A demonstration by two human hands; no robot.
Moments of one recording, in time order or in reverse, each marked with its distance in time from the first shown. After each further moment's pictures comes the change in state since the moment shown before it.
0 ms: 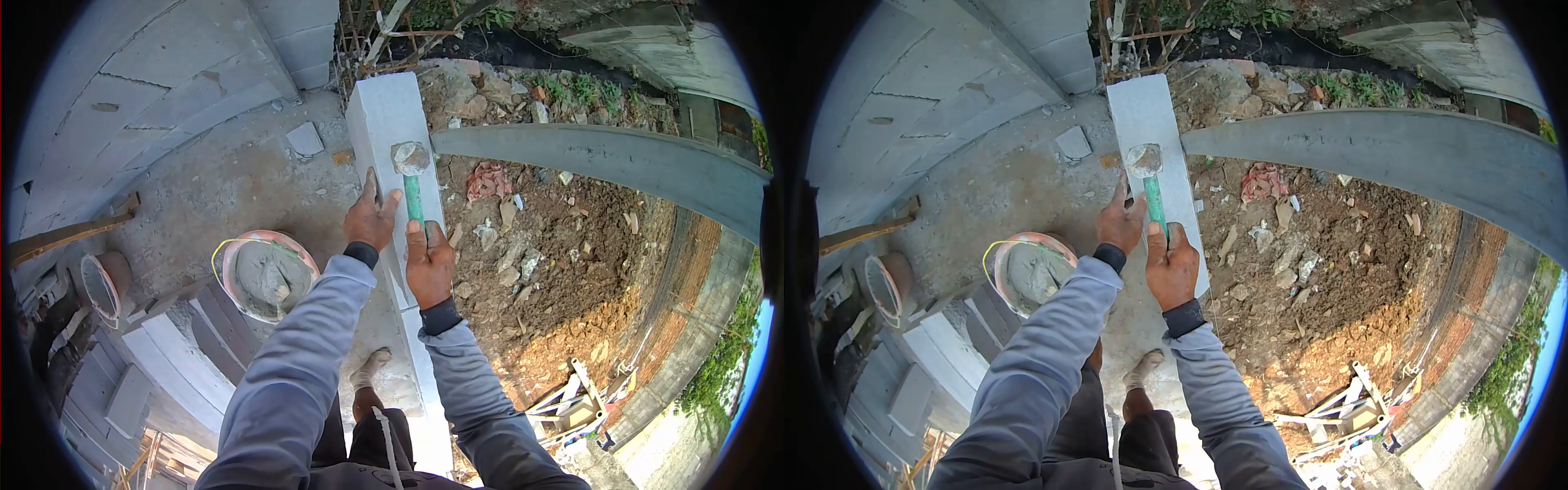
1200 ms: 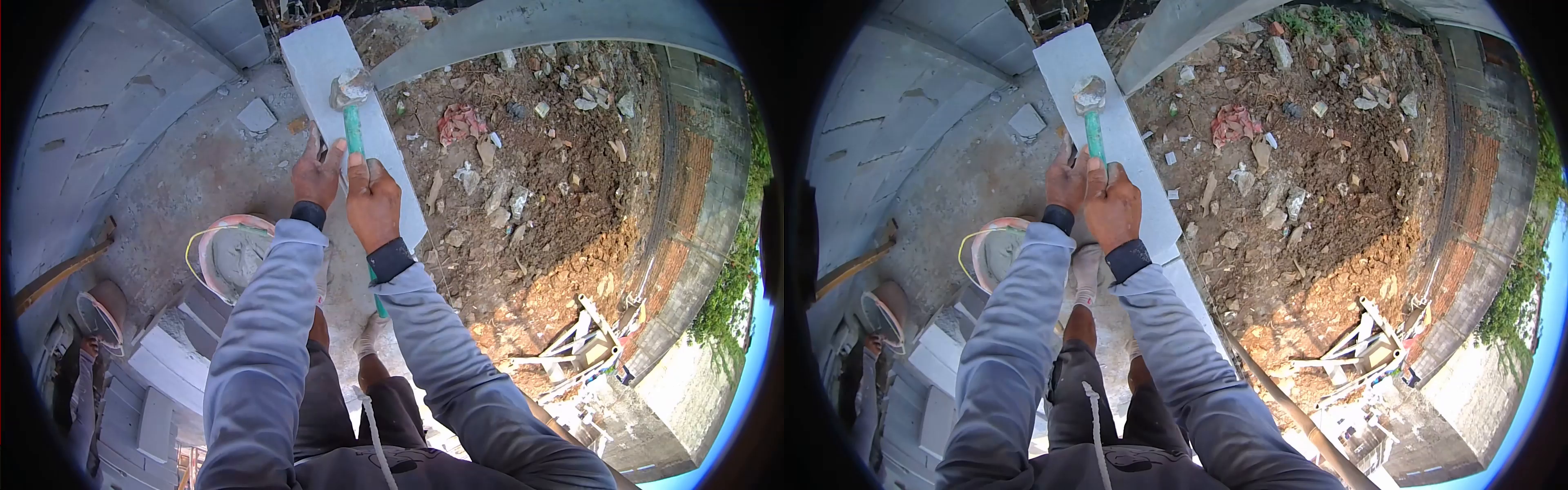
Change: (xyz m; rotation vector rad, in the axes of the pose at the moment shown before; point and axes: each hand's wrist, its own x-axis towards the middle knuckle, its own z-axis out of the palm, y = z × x) left_hand 0.007 -0.006 -0.007 -0.213 -0.015 0.128; right_hand 0.004 -0.006 0.026 0.114 0.114 0.231
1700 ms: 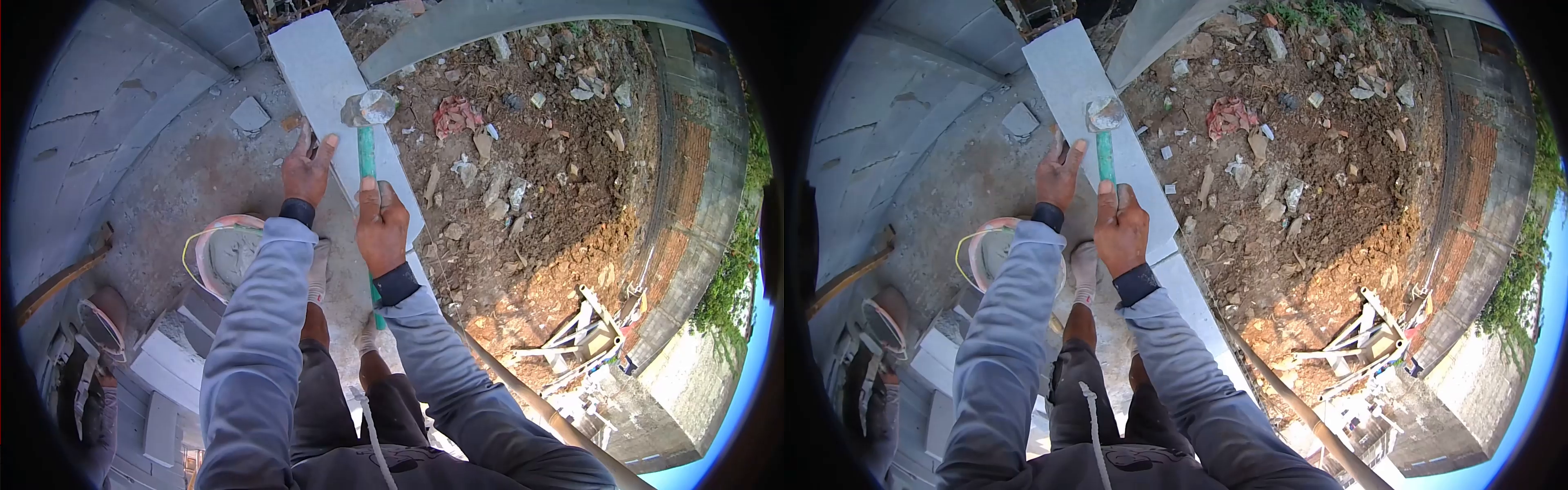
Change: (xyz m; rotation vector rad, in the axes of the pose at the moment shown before) left_hand 0.003 -0.001 -0.004 -0.192 -0.073 -0.003; right_hand -0.035 0.022 -0.016 0.124 0.022 0.082
